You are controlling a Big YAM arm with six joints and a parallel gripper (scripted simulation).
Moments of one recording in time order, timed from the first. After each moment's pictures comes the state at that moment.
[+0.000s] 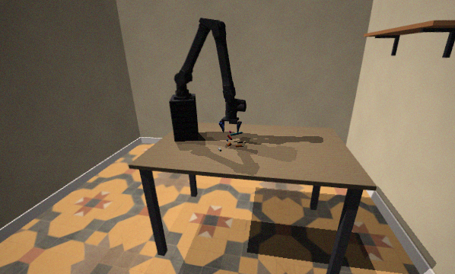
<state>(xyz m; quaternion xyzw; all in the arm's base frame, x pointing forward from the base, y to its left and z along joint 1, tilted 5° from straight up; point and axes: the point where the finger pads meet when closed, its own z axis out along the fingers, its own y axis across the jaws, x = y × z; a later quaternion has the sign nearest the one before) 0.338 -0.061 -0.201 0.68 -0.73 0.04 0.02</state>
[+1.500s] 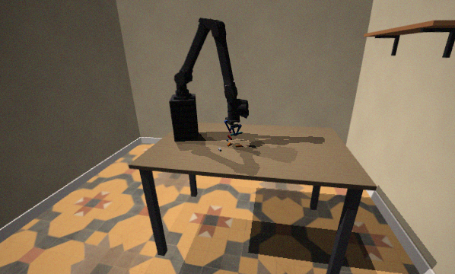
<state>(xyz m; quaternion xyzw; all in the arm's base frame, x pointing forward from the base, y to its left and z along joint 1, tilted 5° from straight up) 0.355 -0.072 -0.199 0.28 -0.96 0.05 0.00</state>
